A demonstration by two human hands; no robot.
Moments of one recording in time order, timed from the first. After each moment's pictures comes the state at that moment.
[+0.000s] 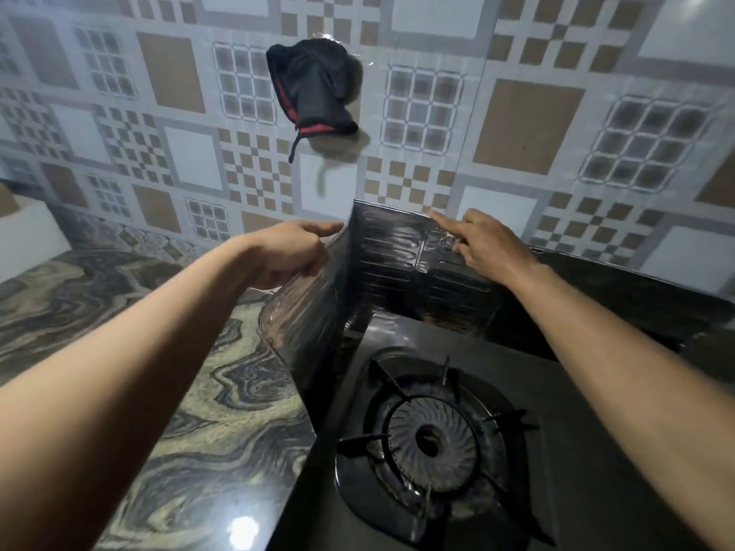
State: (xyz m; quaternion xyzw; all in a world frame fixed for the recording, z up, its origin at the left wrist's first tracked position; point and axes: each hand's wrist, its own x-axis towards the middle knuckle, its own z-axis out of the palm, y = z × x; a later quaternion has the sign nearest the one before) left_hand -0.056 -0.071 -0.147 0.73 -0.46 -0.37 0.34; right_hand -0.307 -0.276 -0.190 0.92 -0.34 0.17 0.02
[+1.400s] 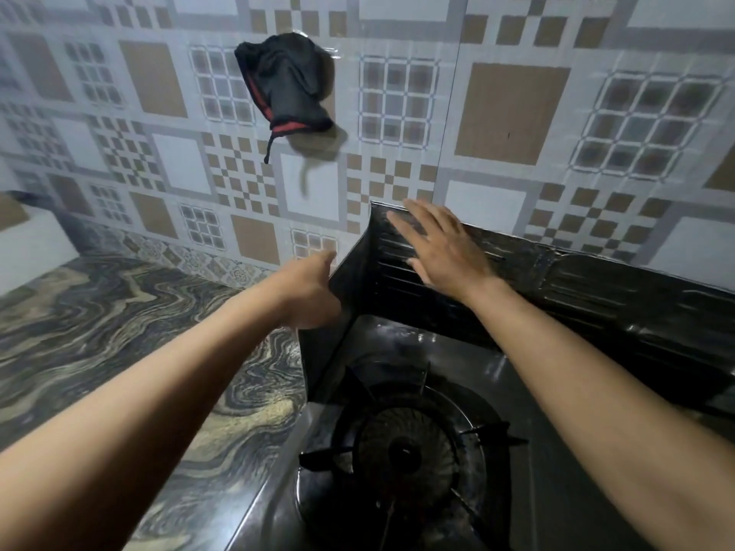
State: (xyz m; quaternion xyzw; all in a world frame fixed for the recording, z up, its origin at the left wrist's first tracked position) left_hand -0.128 -0.072 -0.166 0.80 -0.54 -0.20 0.17; right_hand -0.286 -0.279 -0.220 0.92 -0.21 0.24 0.24
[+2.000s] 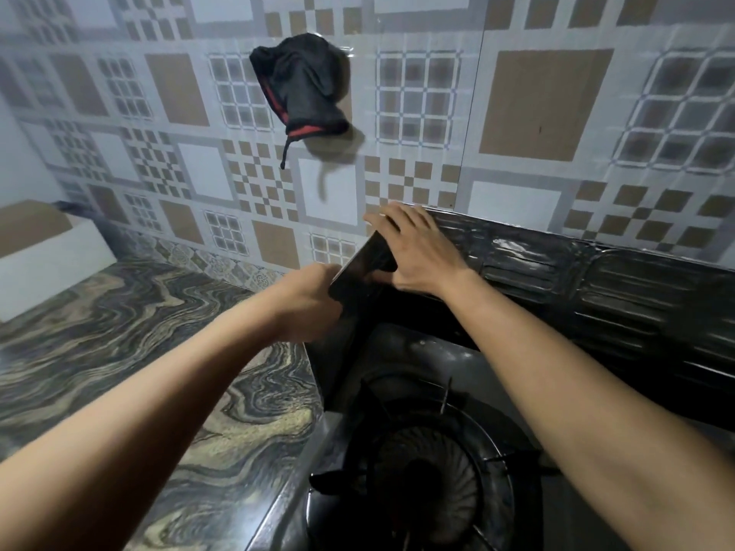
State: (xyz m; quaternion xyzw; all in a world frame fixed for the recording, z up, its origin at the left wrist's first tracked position) left_hand -0.119 -0.071 -0.166 0.80 -0.54 -0.19 0.18; right_hand -0.219 -0.283 -0.224 0.95 -0.18 0.22 0.12
